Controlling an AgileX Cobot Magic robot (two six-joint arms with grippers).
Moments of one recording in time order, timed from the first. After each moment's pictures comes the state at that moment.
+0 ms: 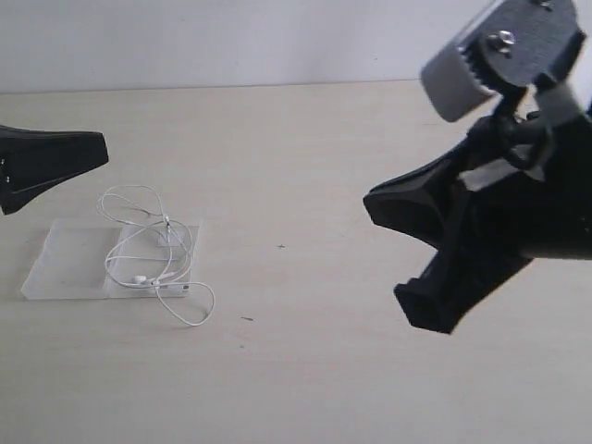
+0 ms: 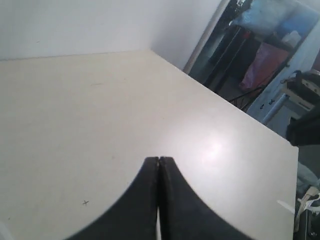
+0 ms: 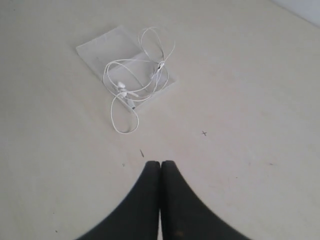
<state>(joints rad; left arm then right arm) 0.24 1.27 -0.45 -1.73 1.18 1.93 0.81 0.98 -0.65 0.18 0.40 -0.19</state>
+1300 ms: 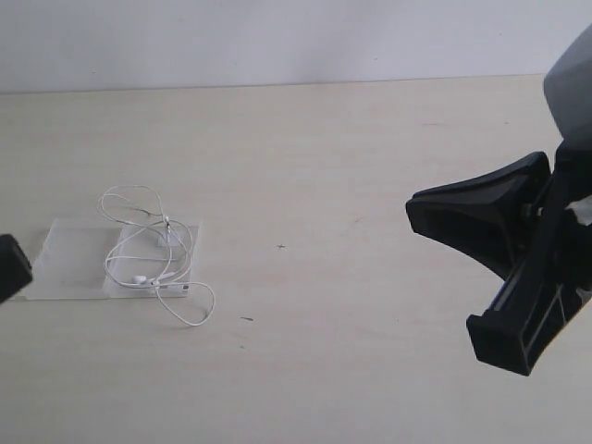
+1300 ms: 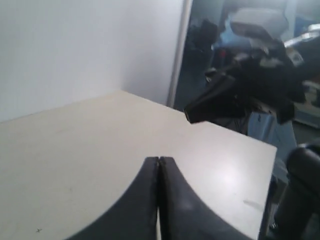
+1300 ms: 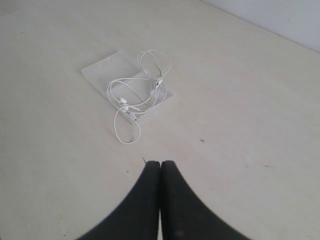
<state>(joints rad) 0.15 0.40 -0.20 -1.66 1.05 1.55 0.81 0.81 -0.55 0.18 0.37 -0.15</state>
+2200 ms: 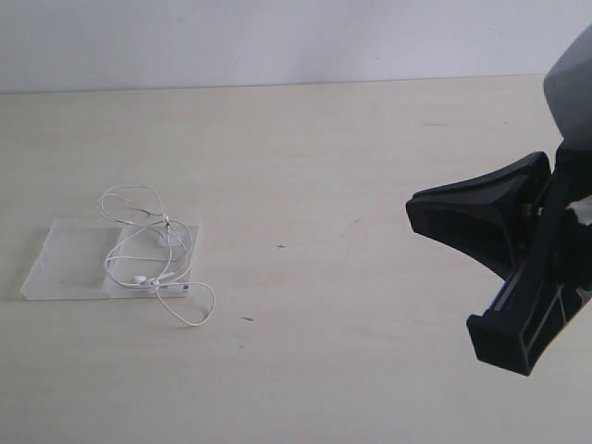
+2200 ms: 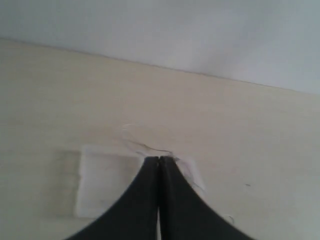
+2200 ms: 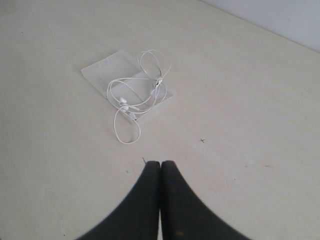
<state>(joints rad) 0.15 0.29 -0.20 -0.63 0.38 0.39 0.81 0.81 -0.55 0.18 0.37 -0.15</state>
